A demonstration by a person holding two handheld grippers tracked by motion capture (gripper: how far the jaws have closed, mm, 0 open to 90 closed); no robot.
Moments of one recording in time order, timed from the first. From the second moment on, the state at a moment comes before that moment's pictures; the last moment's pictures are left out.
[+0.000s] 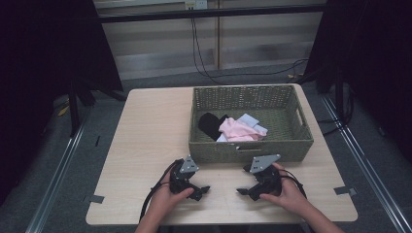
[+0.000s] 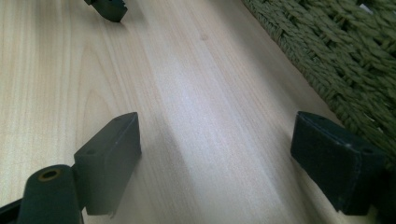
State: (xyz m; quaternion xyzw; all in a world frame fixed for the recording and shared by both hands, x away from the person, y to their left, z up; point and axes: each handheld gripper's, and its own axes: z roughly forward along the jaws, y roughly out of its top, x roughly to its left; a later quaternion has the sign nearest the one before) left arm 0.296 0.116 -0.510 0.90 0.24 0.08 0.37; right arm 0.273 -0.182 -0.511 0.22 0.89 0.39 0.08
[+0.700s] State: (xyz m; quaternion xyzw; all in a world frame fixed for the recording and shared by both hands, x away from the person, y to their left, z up) left arm 0.296 0.115 -0.510 0.89 0.24 0.08 0.37; right arm 0.279 -0.185 -0.474 0.21 0.92 0.33 0.04
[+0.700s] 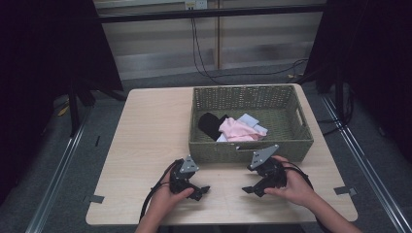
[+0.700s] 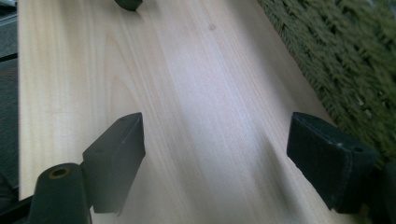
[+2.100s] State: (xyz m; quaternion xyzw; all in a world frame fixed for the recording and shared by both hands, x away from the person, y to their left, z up) left arm 0.296 0.116 -0.510 0.90 0.24 0.08 0.37; right arm 0.319 -0.185 -0.368 0.20 0.94 0.29 0.00
